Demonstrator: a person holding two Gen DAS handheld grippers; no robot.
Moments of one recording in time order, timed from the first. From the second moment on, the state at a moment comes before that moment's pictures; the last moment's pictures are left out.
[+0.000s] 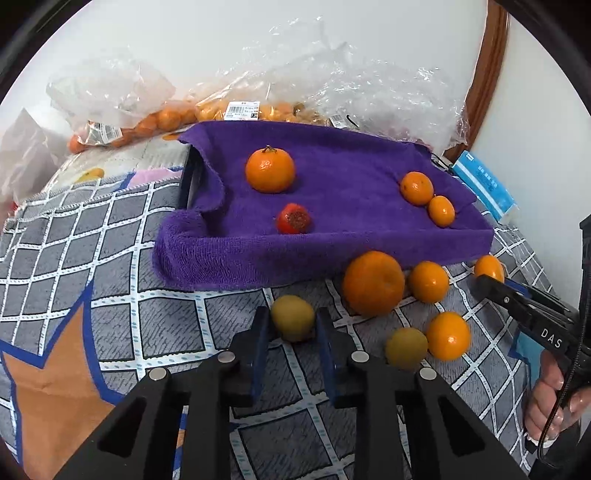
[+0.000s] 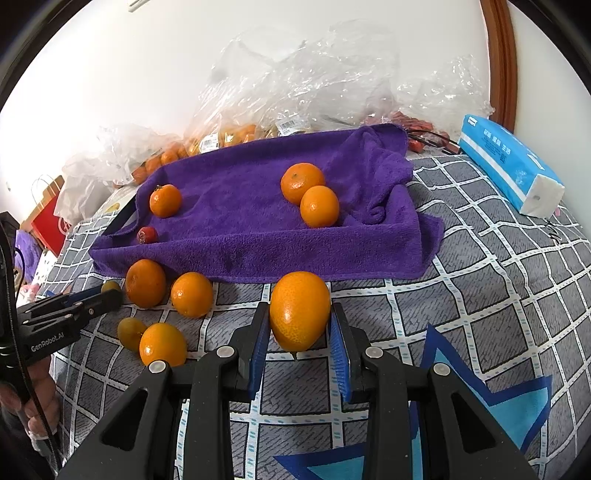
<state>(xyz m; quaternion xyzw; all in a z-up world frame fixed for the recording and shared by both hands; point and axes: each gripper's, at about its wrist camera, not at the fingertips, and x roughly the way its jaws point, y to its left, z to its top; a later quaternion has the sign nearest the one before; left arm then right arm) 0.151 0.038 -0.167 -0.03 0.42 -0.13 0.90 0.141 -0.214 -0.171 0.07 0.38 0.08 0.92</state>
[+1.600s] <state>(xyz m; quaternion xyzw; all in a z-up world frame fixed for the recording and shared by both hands) 0.183 0.068 -0.070 -0.11 0.29 -0.08 0.95 0.184 -0.232 -0.080 0.05 0.30 0.08 0.95</state>
